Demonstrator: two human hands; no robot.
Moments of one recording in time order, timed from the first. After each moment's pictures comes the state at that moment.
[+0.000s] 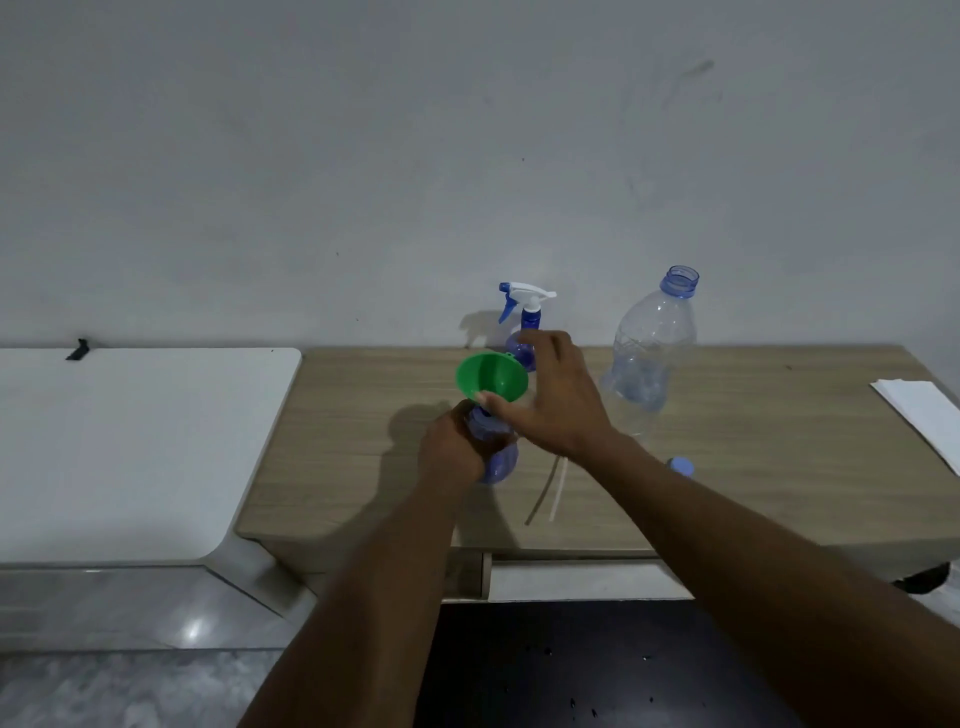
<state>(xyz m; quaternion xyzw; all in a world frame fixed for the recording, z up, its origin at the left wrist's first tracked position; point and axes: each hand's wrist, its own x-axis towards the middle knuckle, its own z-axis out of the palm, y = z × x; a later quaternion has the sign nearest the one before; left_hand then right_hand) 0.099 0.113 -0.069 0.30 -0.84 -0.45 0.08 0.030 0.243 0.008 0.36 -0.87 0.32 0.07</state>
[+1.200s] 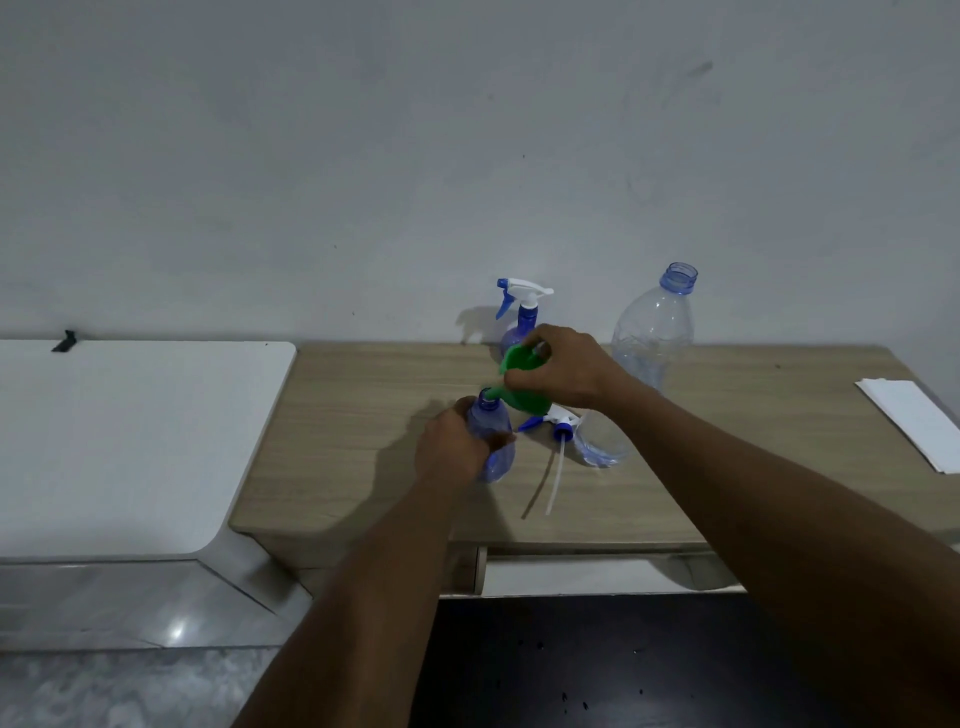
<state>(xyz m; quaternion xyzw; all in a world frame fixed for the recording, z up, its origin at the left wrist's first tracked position) 0.105 0.110 -0.076 0.29 -0.85 -0.44 0.08 0.007 0.246 0.052 0.30 -0.89 0.30 -0.15</state>
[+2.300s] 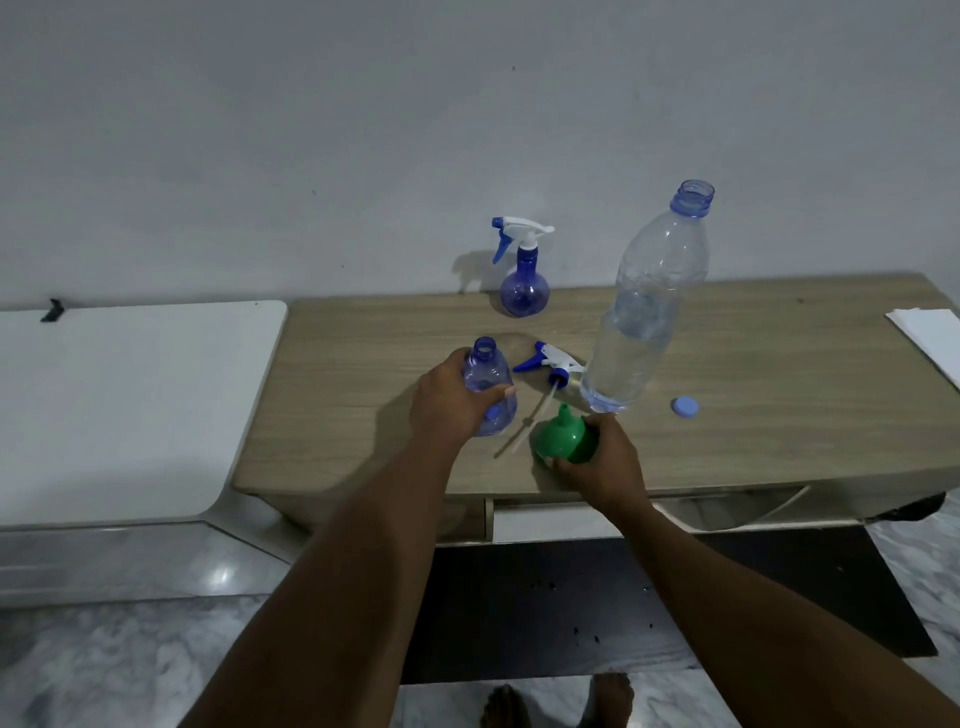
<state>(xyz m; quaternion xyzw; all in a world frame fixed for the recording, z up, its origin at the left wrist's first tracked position) 0.107 0.110 -0.086 0.28 -0.87 -0.40 0.13 0.069 0.329 -0.133 0.09 -0.90 0.41 -0.14</state>
